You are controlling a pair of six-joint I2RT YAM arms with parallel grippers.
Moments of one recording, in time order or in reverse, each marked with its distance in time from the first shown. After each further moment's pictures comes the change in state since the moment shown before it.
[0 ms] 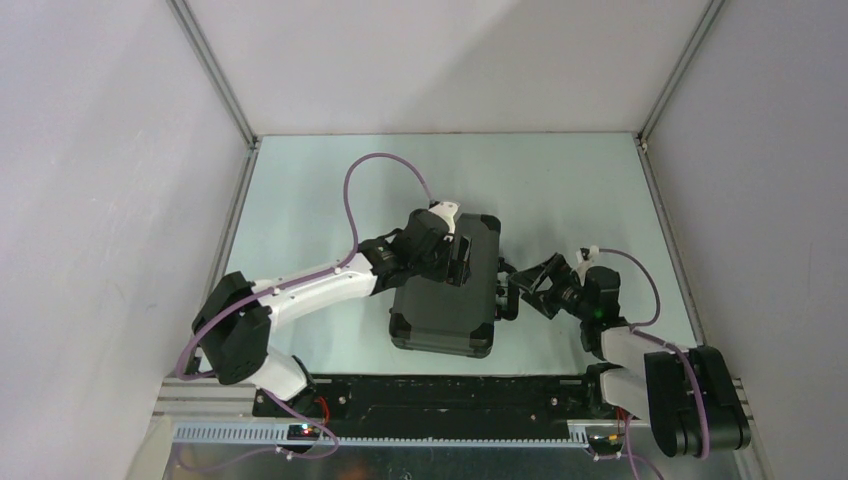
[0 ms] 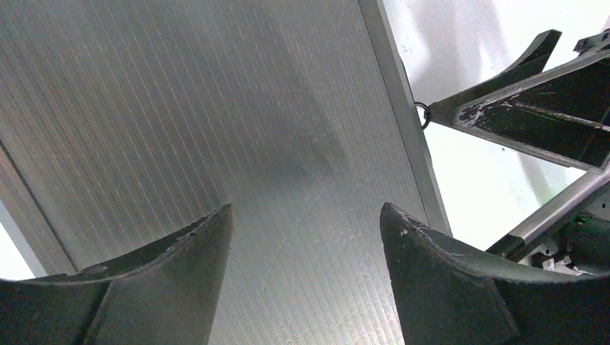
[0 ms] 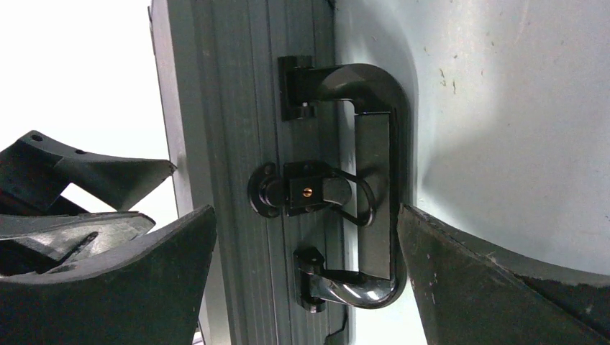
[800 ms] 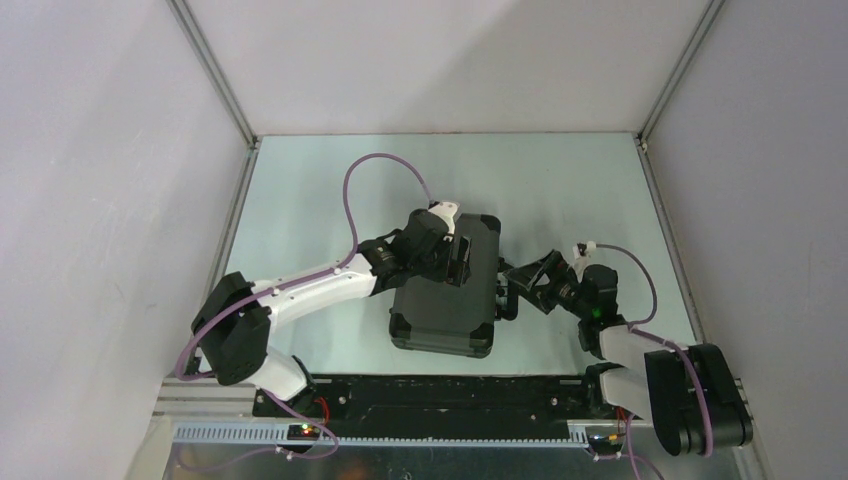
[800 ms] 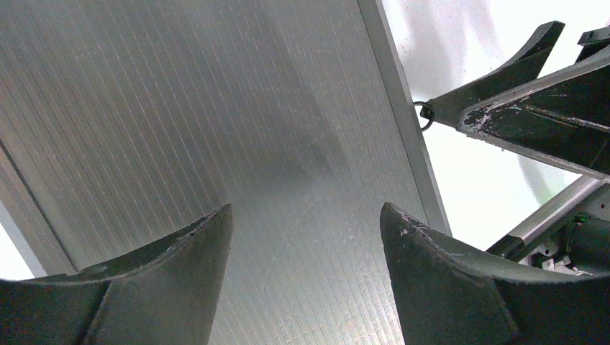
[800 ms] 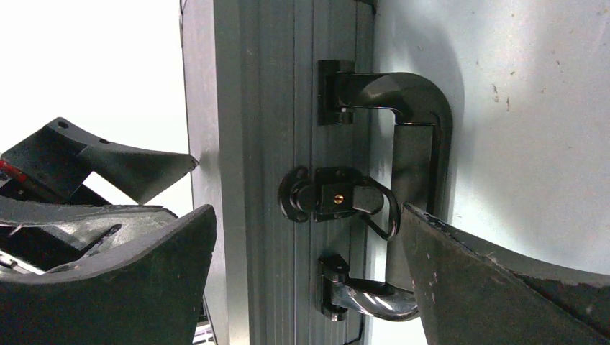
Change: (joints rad) left arm 0.000 -0.005 -0.009 0.012 0.000 0.000; right arm 0.039 0.029 0.009 0.073 0.007 0.018
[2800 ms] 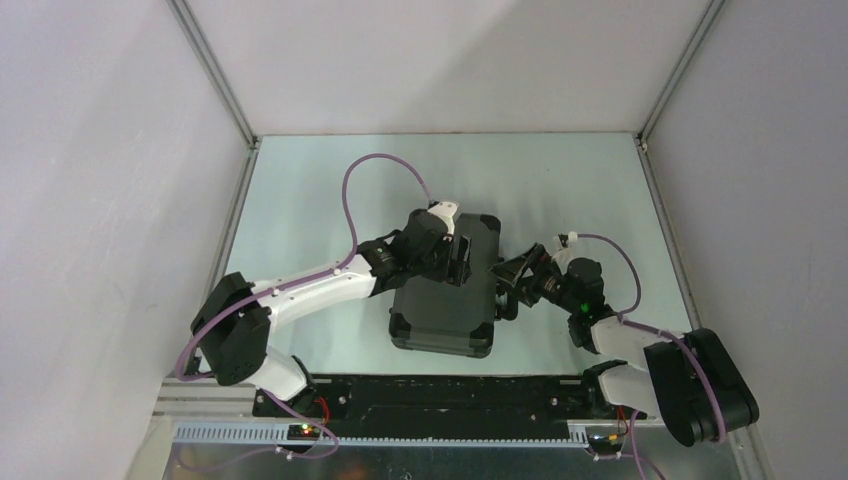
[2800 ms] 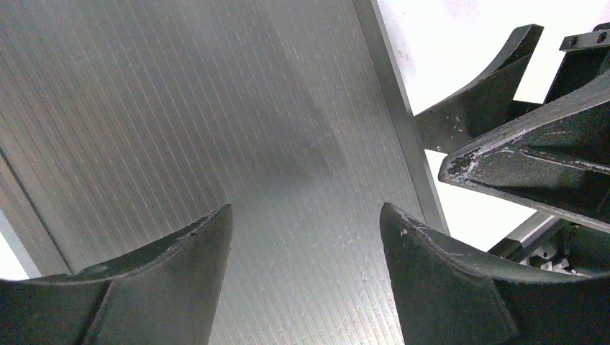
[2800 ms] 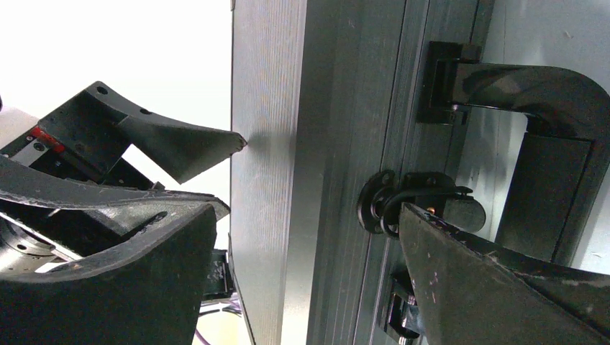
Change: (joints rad) left arm 0.000 -0.003 -0.011 0.024 0.000 0.000; right arm 0.170 0.053 0.066 0.093 0.035 0.081
